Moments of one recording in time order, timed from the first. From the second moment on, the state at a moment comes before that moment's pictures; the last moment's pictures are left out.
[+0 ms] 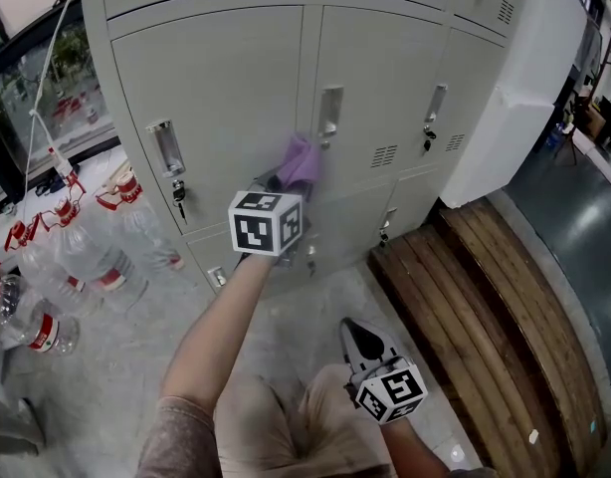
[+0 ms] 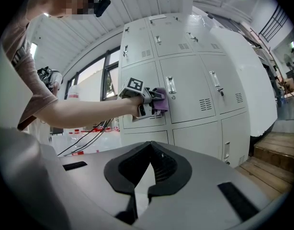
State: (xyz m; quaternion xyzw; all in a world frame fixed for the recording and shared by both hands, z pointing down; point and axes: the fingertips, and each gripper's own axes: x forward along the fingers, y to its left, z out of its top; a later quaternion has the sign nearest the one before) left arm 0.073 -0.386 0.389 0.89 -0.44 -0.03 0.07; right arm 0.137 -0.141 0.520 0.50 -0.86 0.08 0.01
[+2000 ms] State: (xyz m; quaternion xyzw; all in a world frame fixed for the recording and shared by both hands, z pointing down) left arm -0.185 -0.303 0.467 0.78 -0.61 -0.06 0.08; right arm 0.091 -0.153 0.533 0.45 -0.89 0.08 0.02
